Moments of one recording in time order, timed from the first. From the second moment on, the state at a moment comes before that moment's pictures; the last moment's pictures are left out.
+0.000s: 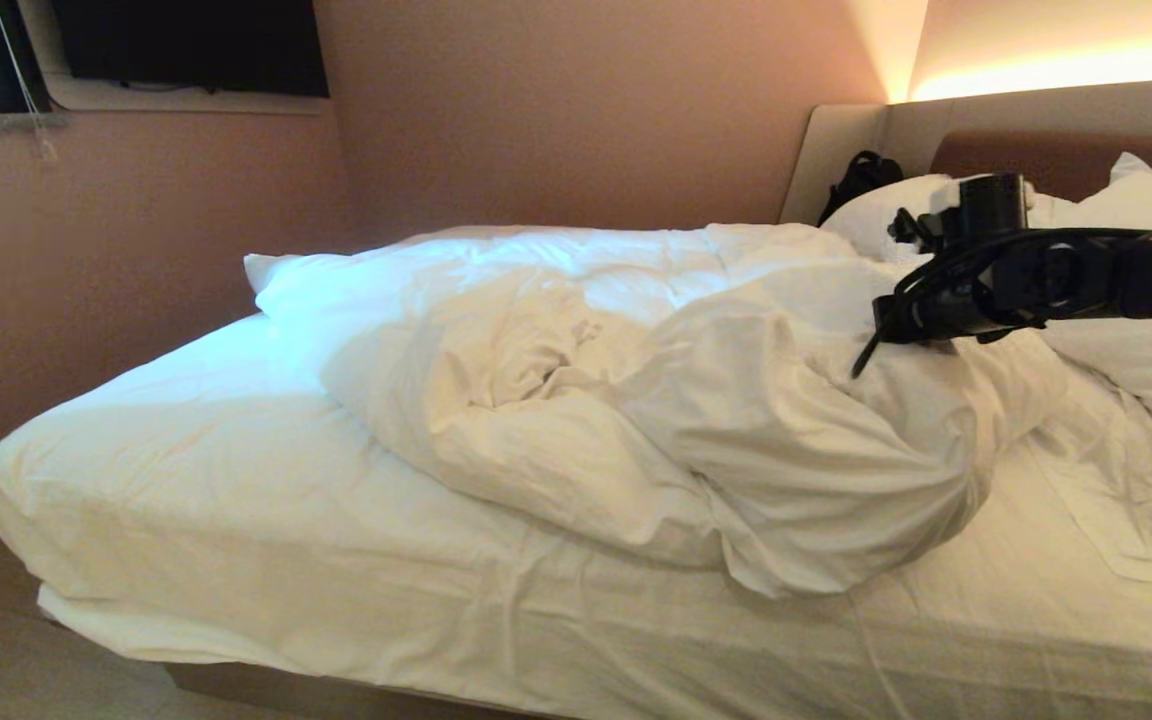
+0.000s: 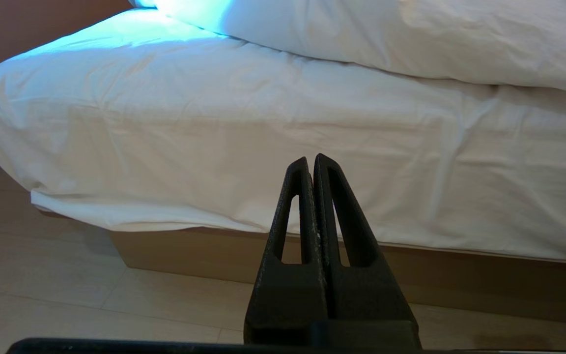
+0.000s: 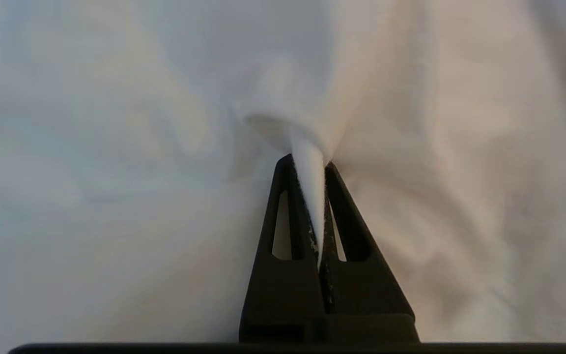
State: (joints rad) left arm 0.01 0.00 0.00 0.01 -0.01 0.02; right arm 0.06 2.13 -1.91 0.25 -0.28 -0.08
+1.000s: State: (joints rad) left arm 0.01 0.00 0.00 0.01 -0.01 0.02; right arm -0.04 1.73 -1.46 0.26 -0.42 -0.29
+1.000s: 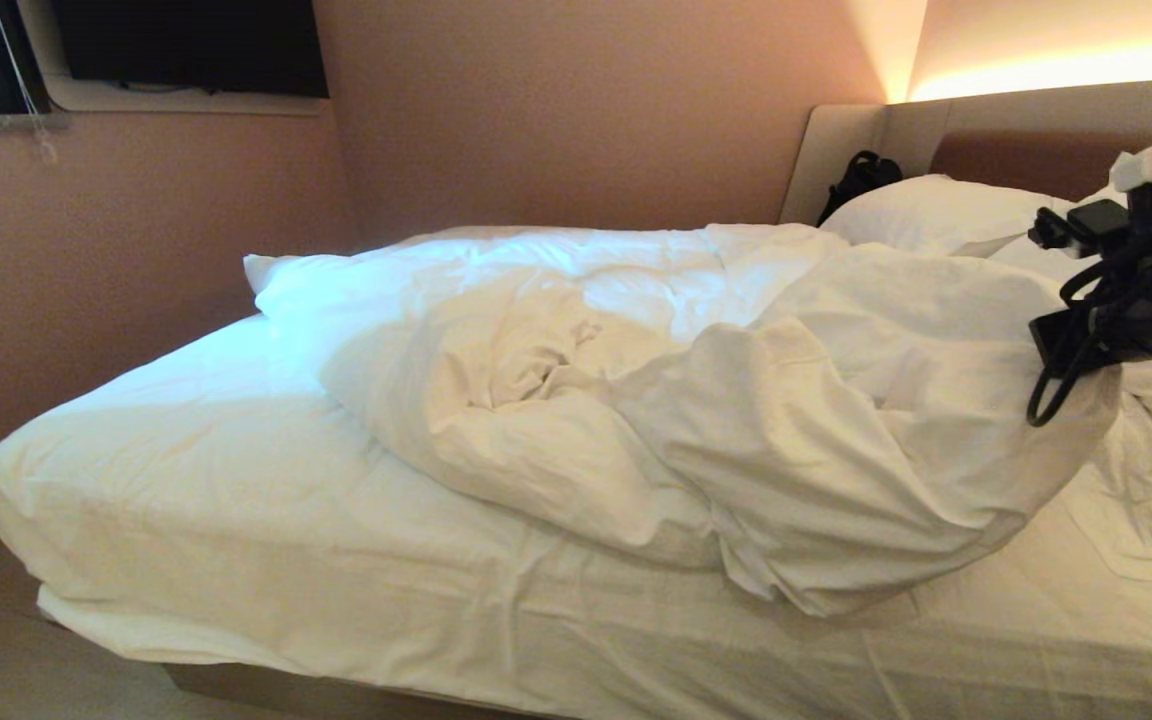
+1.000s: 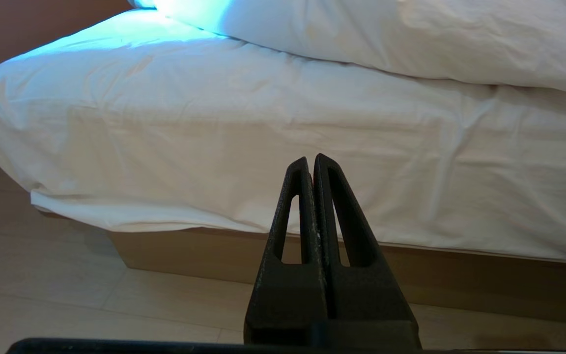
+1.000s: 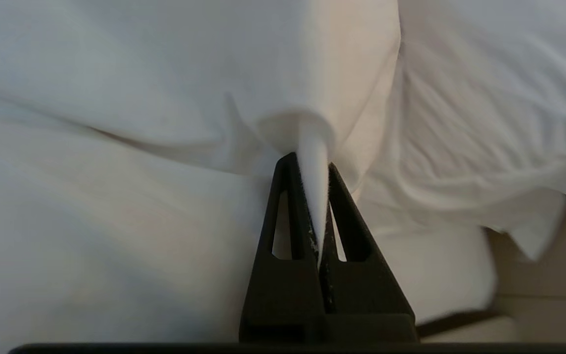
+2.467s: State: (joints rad) left arm 0.01 0.00 0.00 0.01 -0.01 0.02; right arm 0.08 1.70 -1.40 -0.01 -0.38 -0.28
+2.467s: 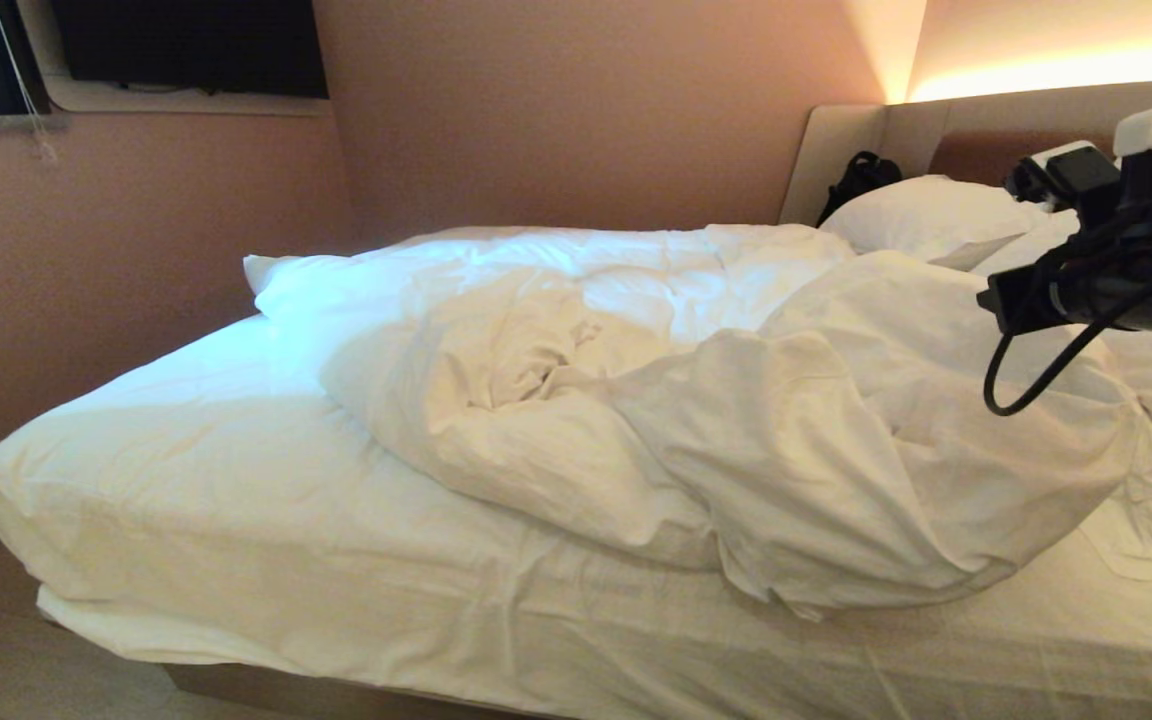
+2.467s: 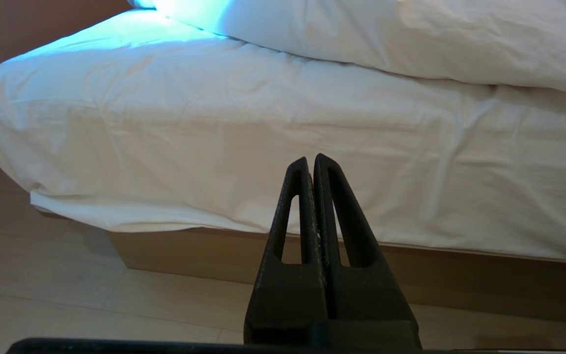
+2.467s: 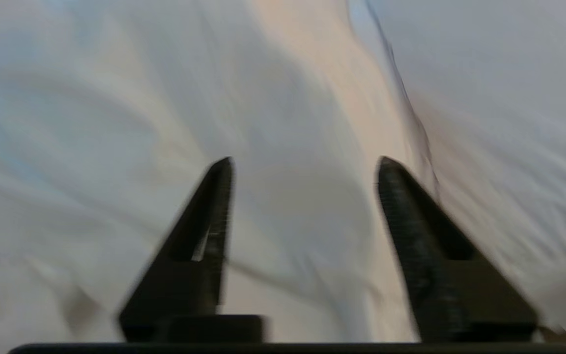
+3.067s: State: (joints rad) left arm 0.01 0.00 0.00 0.01 -0.01 0.02; right arm 0.12 1.97 -1.63 -0.18 -0.33 -0.21
